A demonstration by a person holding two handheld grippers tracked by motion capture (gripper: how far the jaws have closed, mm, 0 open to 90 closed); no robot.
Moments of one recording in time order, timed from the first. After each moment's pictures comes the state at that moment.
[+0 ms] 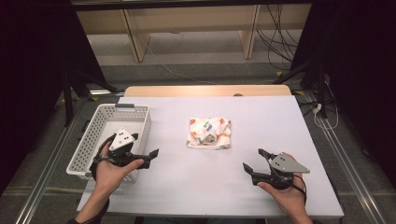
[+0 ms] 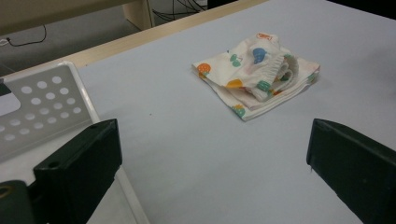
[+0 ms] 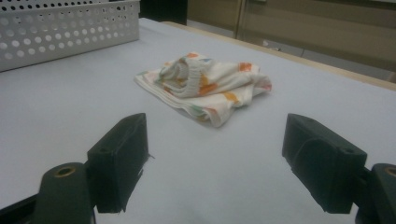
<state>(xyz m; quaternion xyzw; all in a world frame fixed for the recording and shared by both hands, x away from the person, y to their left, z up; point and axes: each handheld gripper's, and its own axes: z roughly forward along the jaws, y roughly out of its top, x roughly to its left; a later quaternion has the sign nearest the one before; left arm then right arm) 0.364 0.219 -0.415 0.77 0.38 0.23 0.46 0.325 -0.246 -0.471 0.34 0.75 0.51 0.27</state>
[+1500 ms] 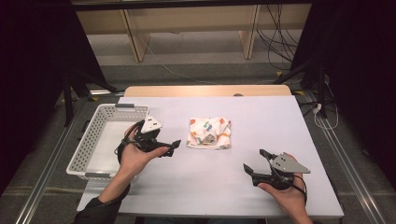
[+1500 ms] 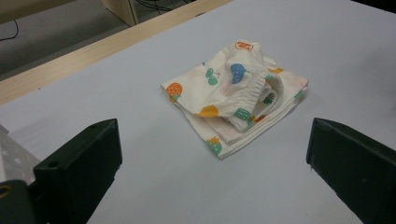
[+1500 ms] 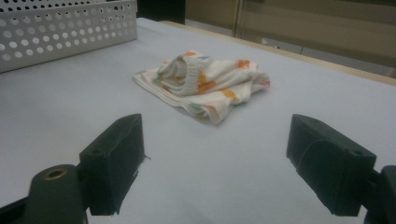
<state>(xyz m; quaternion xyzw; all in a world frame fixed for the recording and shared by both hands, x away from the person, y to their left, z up) 0.405 0.153 -0.404 0.80 0.36 0.21 0.43 0.325 -0.247 -0.473 0.34 0.74 0.51 0.26</state>
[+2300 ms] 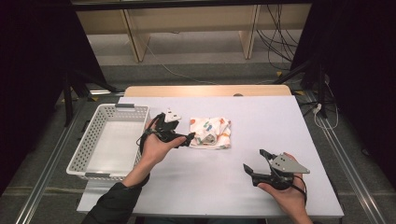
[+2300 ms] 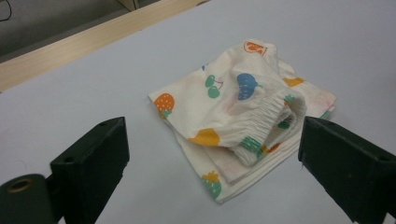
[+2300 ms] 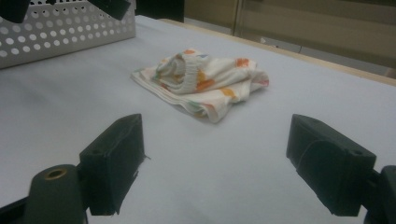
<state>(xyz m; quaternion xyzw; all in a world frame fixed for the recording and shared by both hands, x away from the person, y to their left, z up) 0.448 0.107 -0.424 0.80 0.38 0.20 0.41 0.325 -0.247 -0.474 0.34 0.75 0.51 0.27</state>
